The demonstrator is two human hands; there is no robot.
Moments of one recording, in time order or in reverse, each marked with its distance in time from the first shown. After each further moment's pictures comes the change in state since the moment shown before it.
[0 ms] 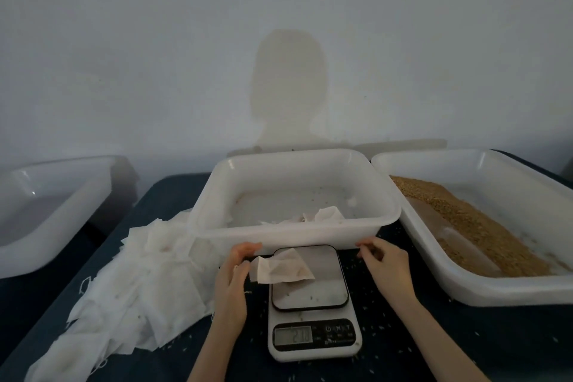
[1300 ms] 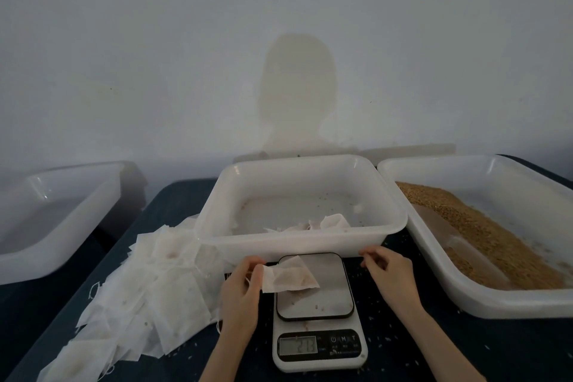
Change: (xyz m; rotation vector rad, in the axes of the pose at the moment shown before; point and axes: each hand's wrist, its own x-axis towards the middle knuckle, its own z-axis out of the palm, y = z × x) left_hand -0.003 0.004 0.004 0.291 0.045 0.002; right_hand 0.003 0.003 0.001 0.011 -0.073 0.018
